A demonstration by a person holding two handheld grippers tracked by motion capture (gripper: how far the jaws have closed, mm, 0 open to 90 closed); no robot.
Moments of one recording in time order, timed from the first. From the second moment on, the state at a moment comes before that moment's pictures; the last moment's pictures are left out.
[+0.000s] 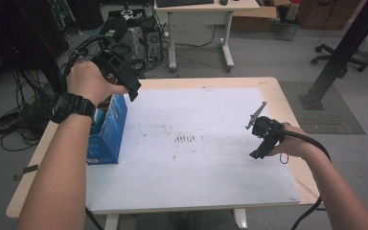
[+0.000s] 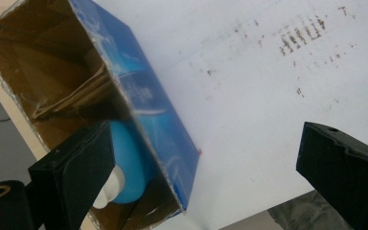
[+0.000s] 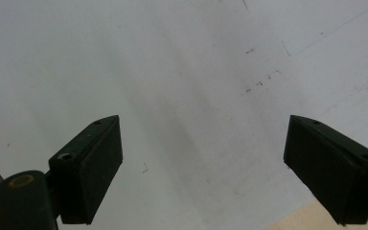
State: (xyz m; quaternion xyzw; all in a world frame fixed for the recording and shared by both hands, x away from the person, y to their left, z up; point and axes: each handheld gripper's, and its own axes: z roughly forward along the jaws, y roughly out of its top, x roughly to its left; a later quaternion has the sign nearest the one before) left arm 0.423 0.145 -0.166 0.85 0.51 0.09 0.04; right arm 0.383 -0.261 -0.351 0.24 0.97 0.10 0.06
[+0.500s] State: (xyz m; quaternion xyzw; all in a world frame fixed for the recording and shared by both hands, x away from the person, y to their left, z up) left arm 0.412 0.111 -0.168 0.88 0.46 0.08 0.05; right arm 0.382 -0.261 -0.351 0.24 0.96 0.10 0.06
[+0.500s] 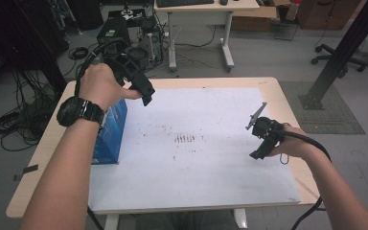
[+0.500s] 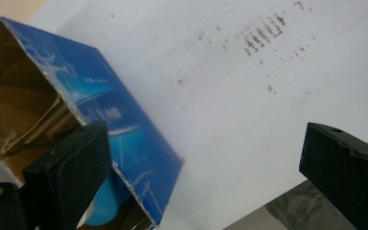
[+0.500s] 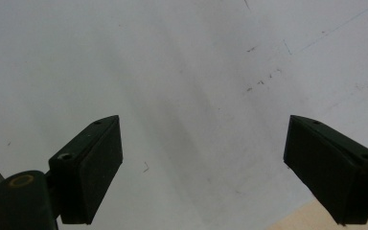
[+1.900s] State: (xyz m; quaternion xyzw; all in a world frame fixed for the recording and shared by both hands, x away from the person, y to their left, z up) left arm 0.392 0.044 -0.200 0.94 0.32 0.03 0.06; right arm 0.382 -0.260 -0.341 0.23 0.97 0.10 0.07
